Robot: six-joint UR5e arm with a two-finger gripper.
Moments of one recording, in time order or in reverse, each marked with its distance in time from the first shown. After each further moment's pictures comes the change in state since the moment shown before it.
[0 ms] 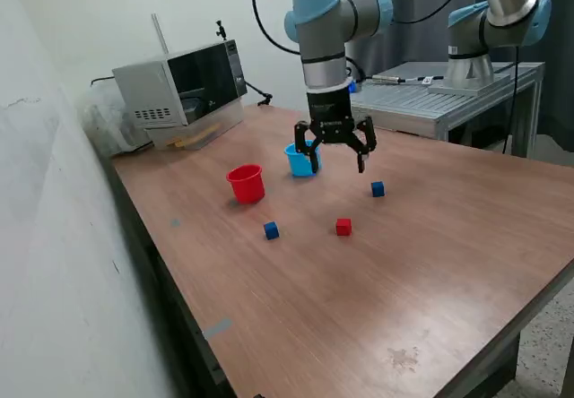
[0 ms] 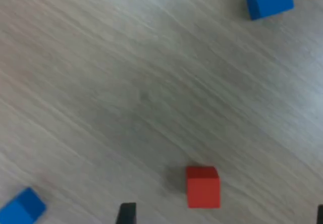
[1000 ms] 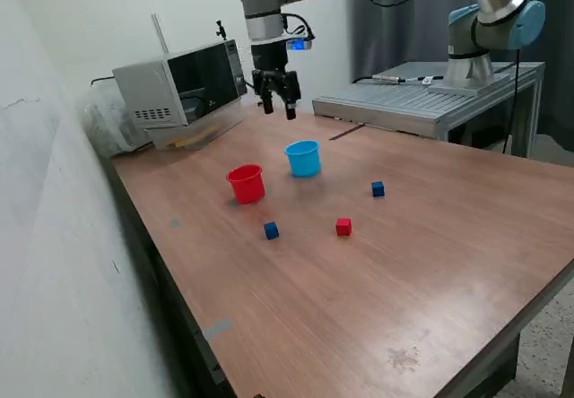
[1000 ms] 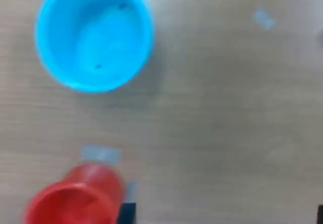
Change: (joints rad) arm -0.236 -0.184 0.069 0.117 -0.029 0.306
